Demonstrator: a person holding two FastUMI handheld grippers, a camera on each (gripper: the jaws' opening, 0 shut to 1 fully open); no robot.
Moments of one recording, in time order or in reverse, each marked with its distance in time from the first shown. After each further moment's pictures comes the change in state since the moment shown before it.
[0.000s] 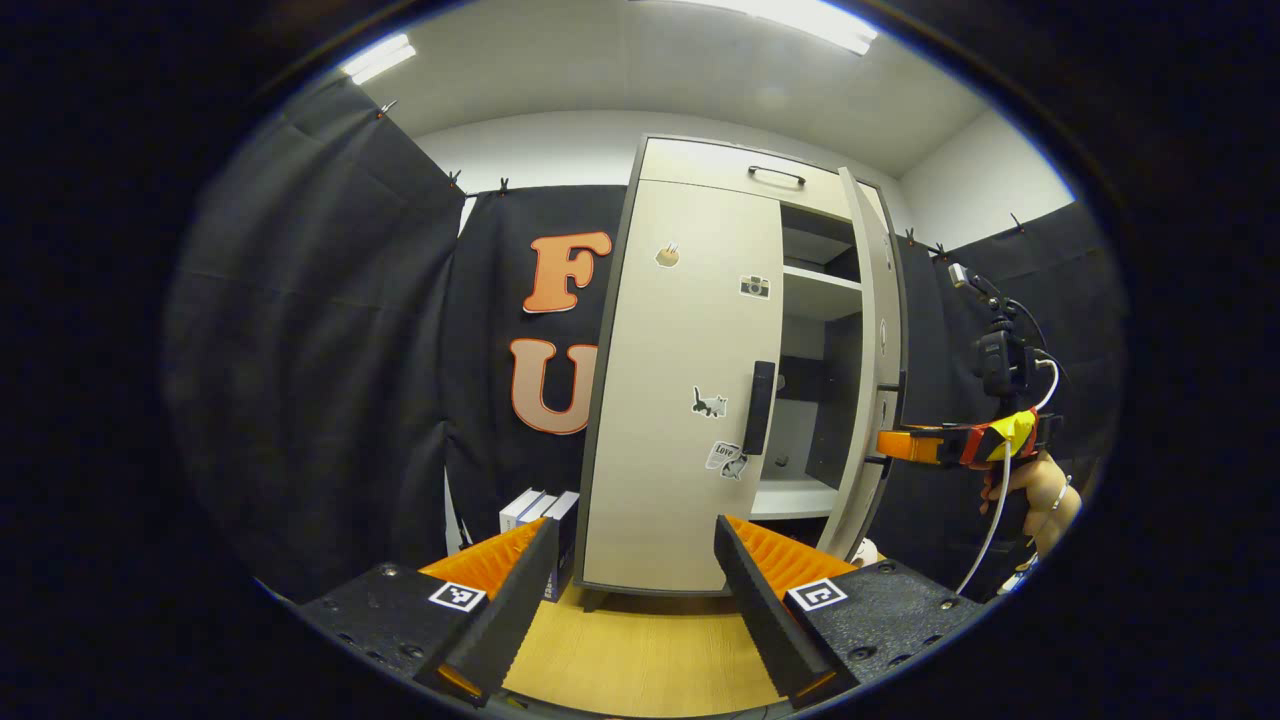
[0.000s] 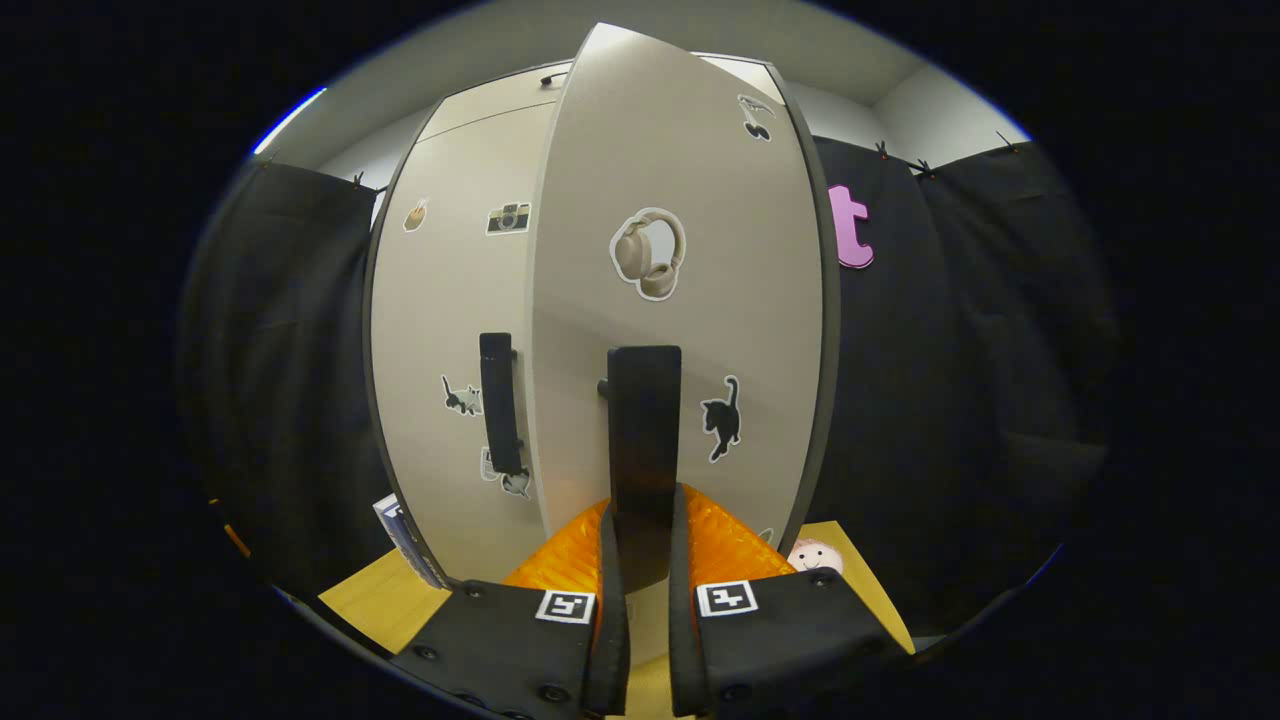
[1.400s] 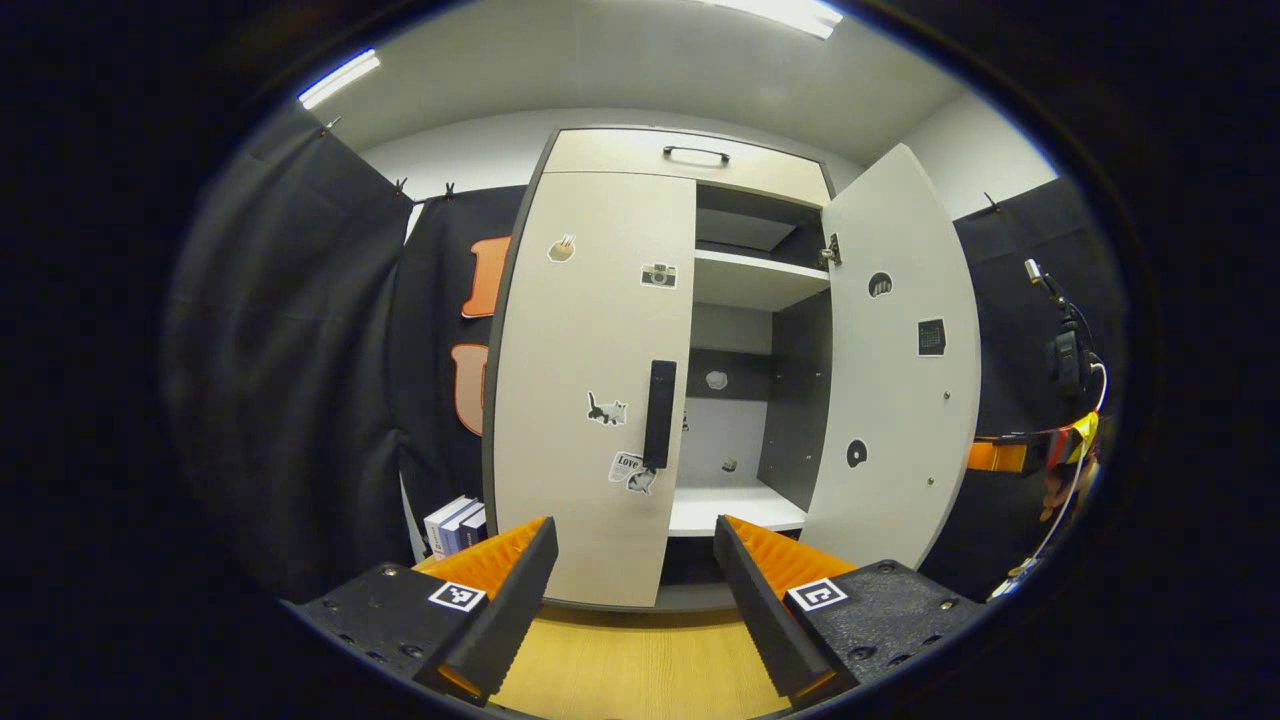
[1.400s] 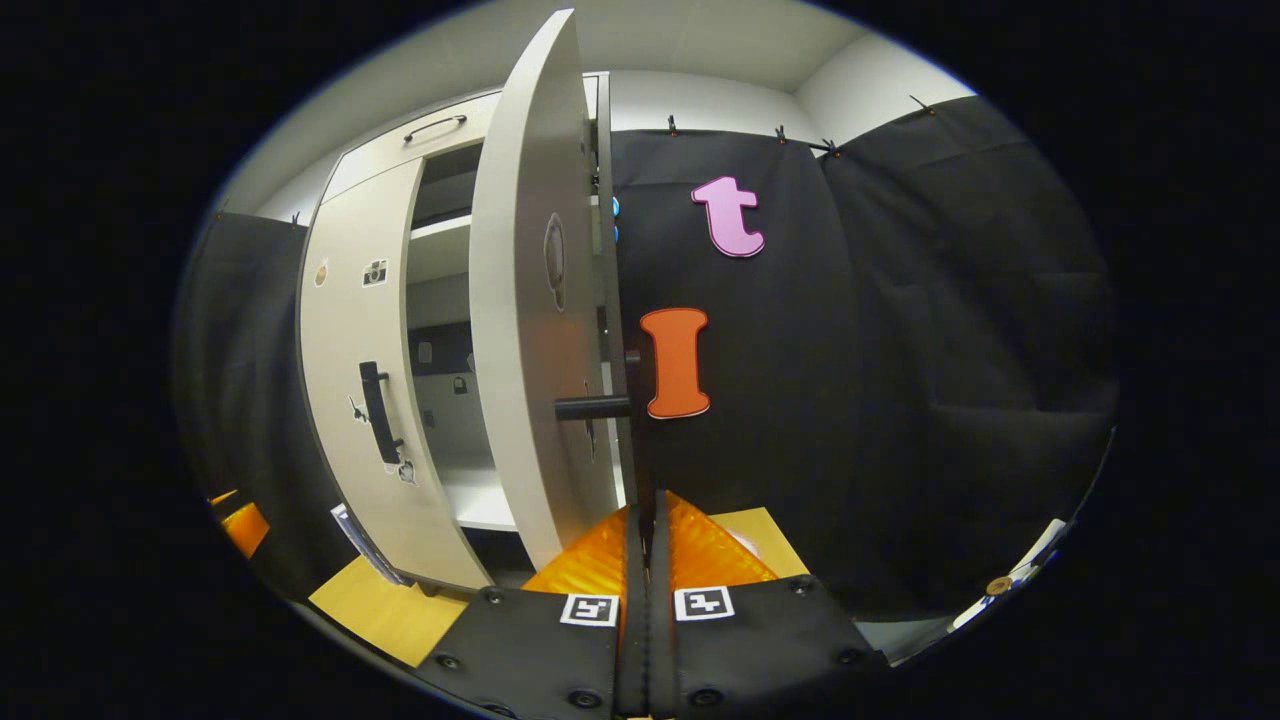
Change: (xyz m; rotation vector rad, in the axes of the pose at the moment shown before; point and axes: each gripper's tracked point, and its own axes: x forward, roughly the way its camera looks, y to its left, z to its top) left arm 0.052 -0.130 -0.002 0.034 0.005 -0.066; right arm -0.032 -0.095 0.000 0.101 -0.006 -0.091
